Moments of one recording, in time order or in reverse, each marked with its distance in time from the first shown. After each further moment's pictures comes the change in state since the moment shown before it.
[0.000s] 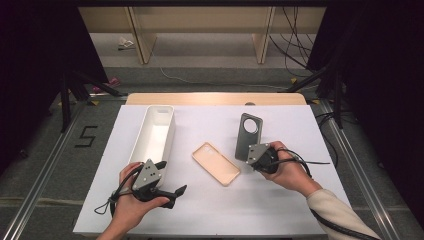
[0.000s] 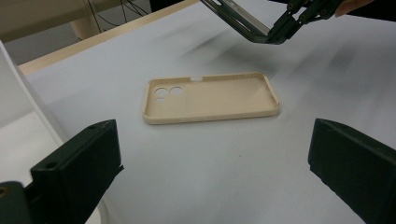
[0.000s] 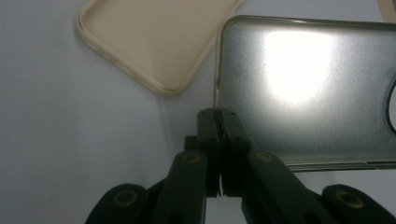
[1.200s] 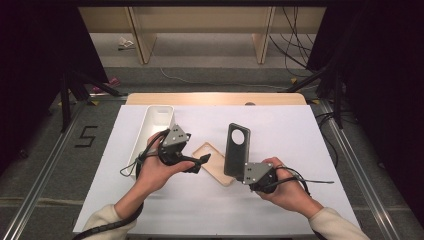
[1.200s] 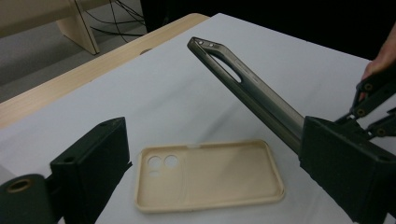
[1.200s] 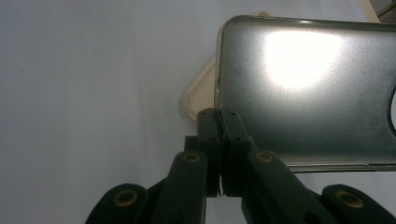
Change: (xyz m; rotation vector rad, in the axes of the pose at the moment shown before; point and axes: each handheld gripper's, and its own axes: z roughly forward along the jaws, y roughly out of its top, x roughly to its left) left arm 0.008 0.099 0.062 0.049 -0.038 -0.035; right arm 0.051 0.018 -0.022 -0.171 0.044 -0.050
